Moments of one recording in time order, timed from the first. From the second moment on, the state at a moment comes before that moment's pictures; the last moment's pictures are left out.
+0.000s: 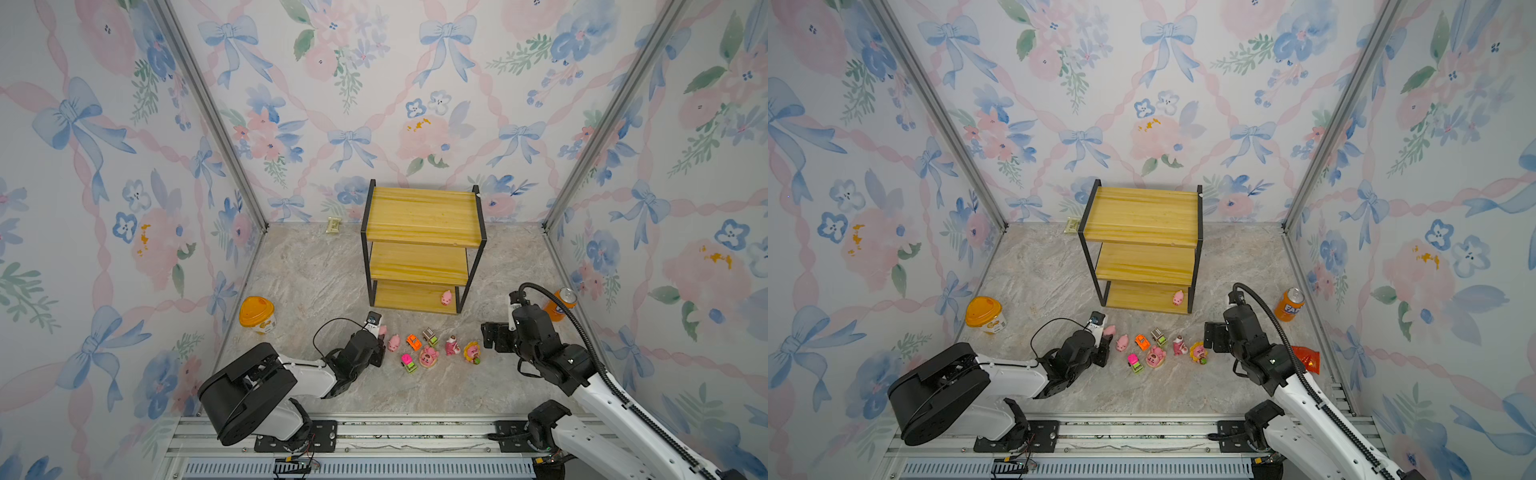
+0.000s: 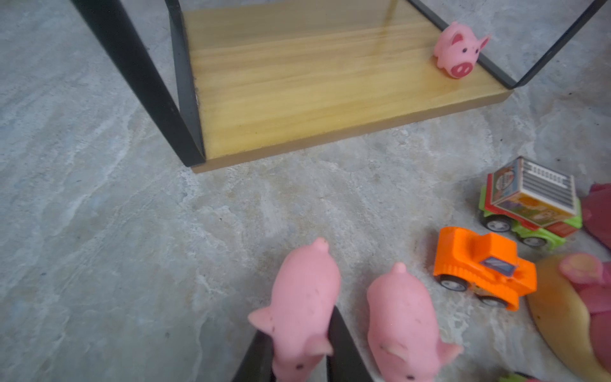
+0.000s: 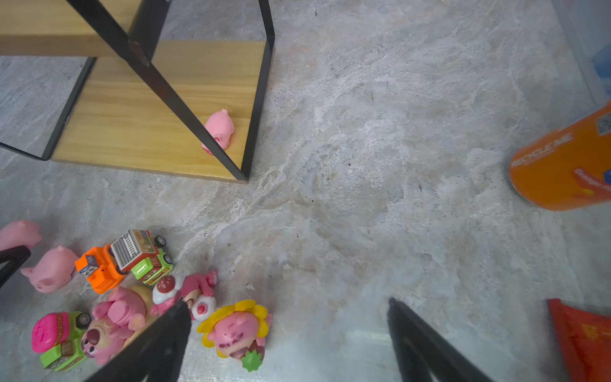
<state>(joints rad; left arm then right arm) -0.82 1.41 0.26 0.55 -0.30 -0.26 0.50 0.76 0.61 -0.66 0.23 0.39</state>
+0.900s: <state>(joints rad) -0.82 1.38 0.28 0.54 -0.31 -0.25 0.49 0.72 0.61 -0.65 0.22 0.39</state>
